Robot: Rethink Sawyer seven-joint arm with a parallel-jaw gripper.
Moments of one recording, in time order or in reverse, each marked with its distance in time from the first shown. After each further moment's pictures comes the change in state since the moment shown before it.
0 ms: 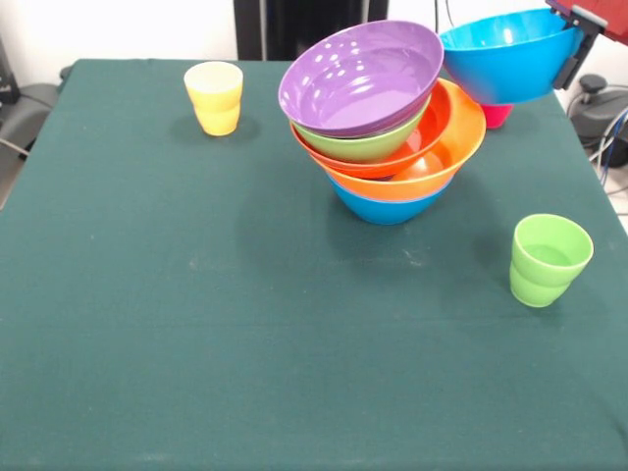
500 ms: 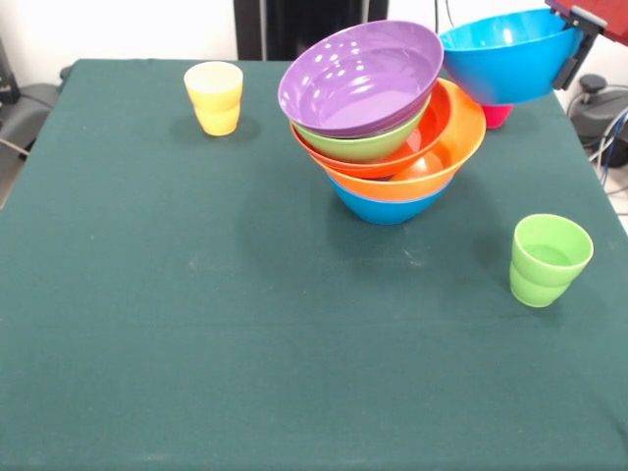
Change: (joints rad) arm 0.000 0.001 0.000 0.000 0.000 0.000 0.000
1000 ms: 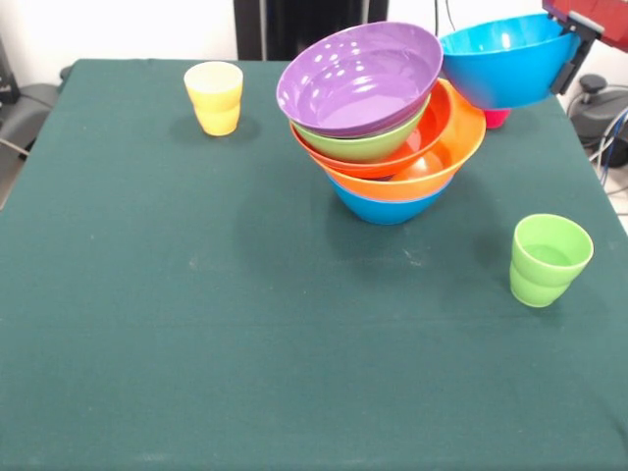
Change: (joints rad) arm -0.001 0.010 0.001 0.000 0.000 -0.014 0.000
